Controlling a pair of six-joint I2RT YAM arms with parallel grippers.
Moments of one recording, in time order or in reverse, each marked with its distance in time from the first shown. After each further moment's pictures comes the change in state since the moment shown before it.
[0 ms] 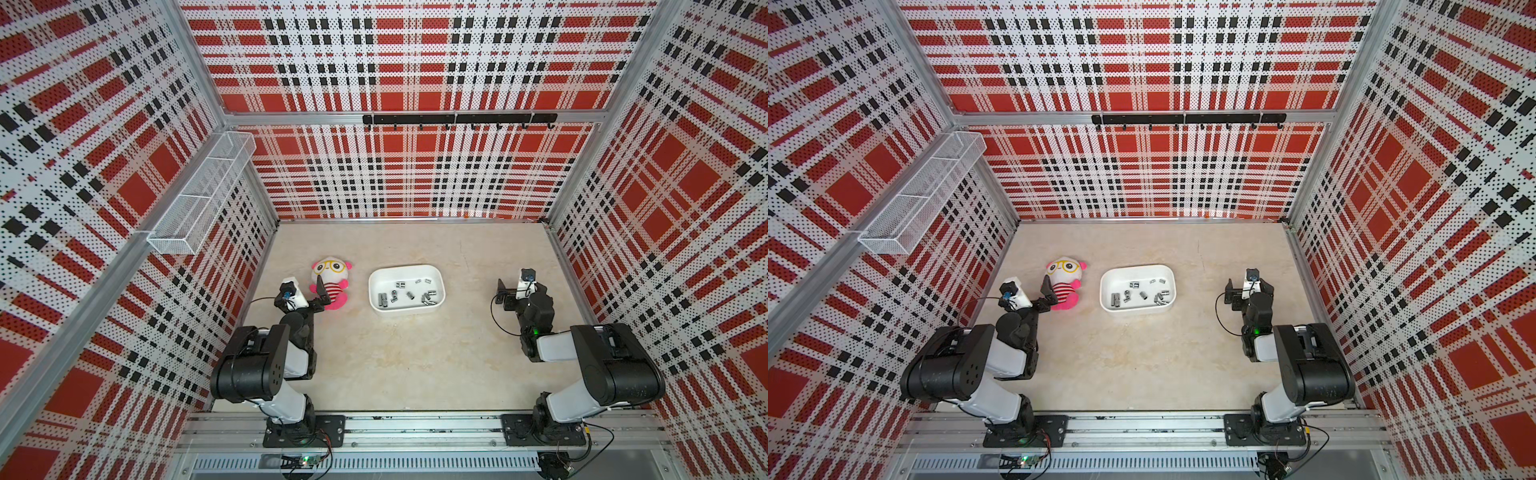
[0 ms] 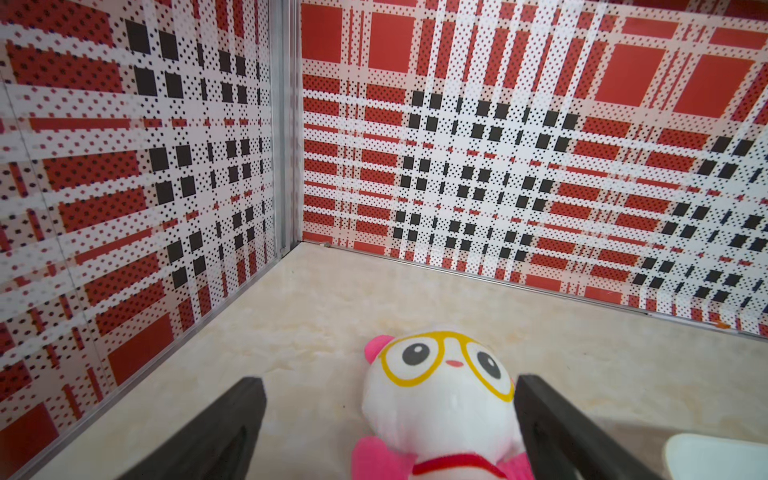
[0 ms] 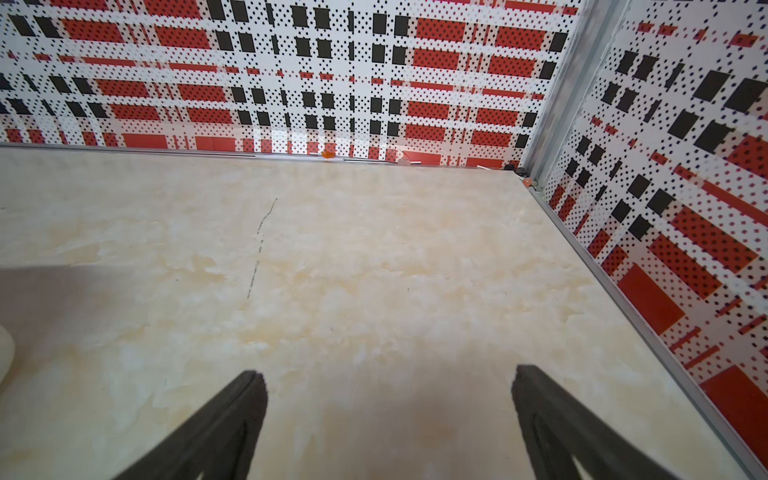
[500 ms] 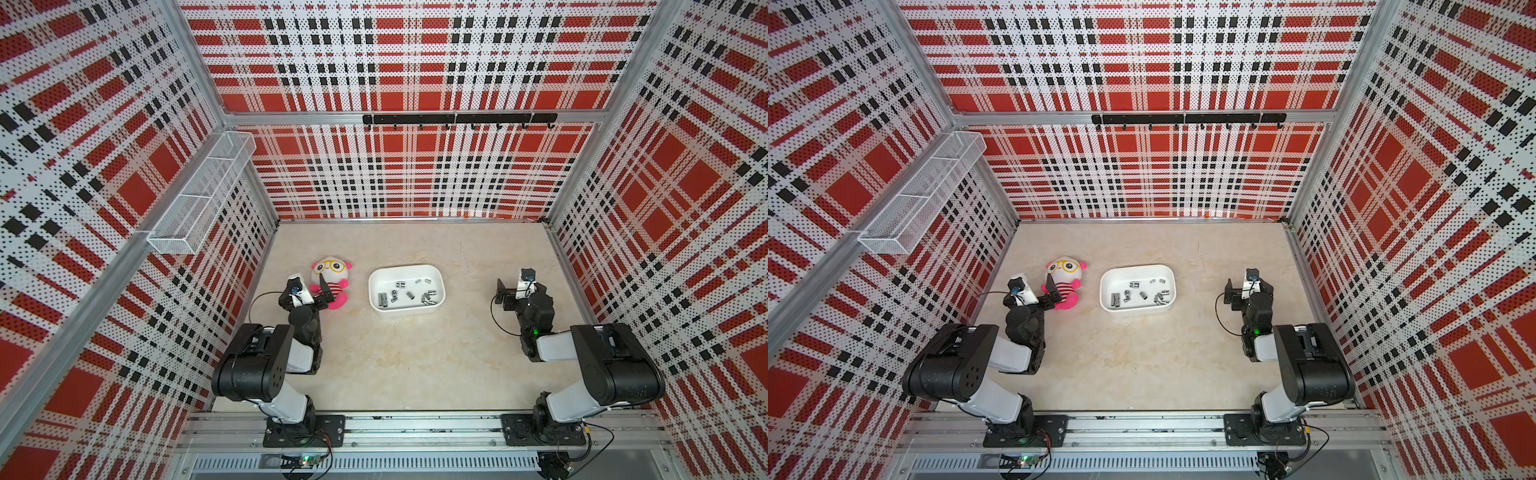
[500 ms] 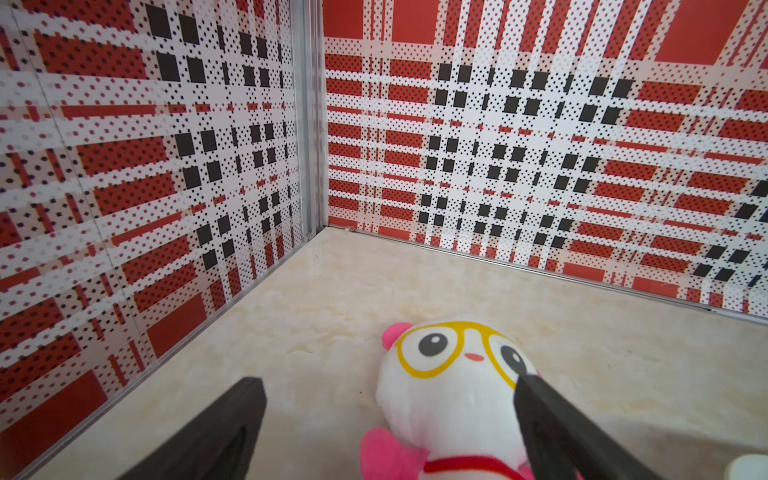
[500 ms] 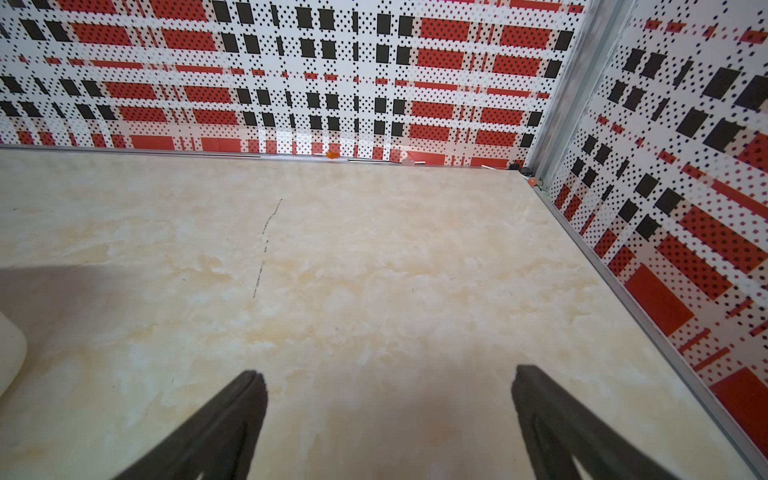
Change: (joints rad) left arm -0.083 0.000 0.042 -0.098 -0.183 0.037; right arm 0.000 0.000 0.000 0.000 -0.007 0.005
